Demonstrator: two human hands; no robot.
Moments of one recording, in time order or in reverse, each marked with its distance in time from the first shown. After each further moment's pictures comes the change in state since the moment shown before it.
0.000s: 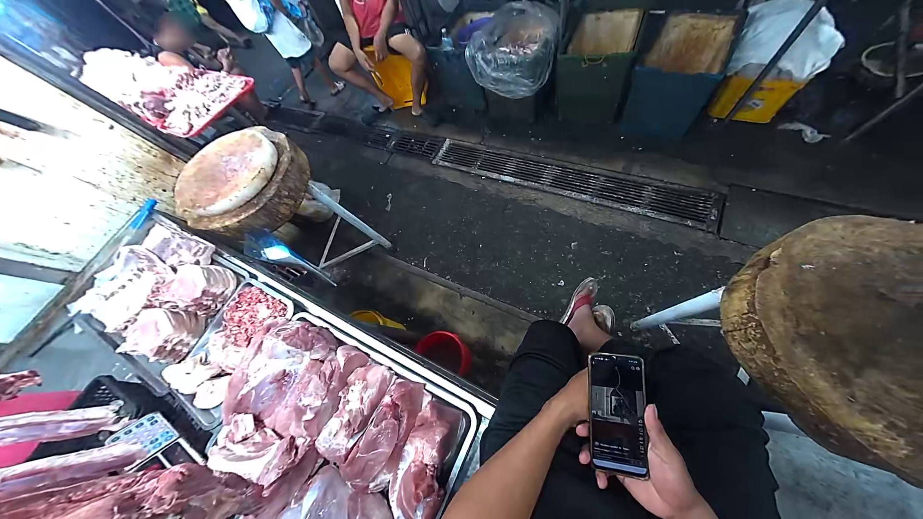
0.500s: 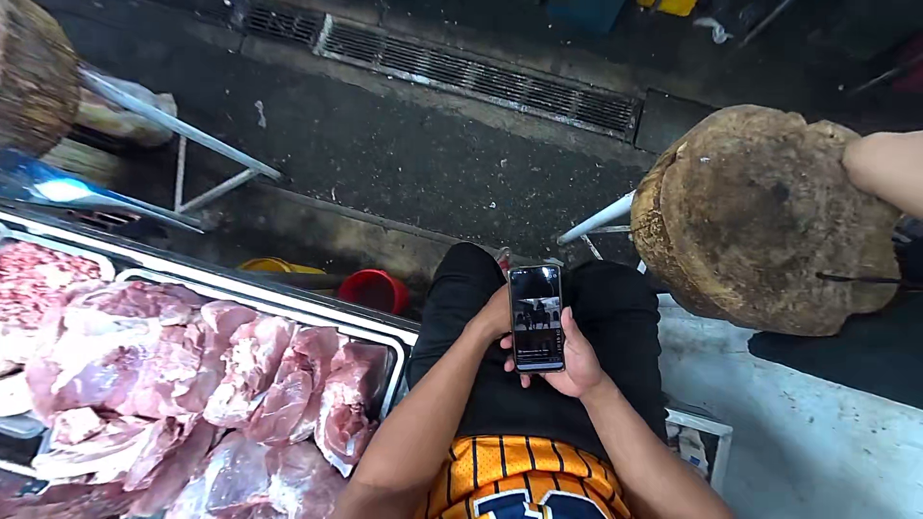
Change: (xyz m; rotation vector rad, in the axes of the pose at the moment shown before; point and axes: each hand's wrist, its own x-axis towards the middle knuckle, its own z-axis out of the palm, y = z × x) left_hand 0.002 -0.013 0.002 0.047 0.012 -0.130; right_hand -0.005 0.001 -0.004 -0.066 0.025 0.020
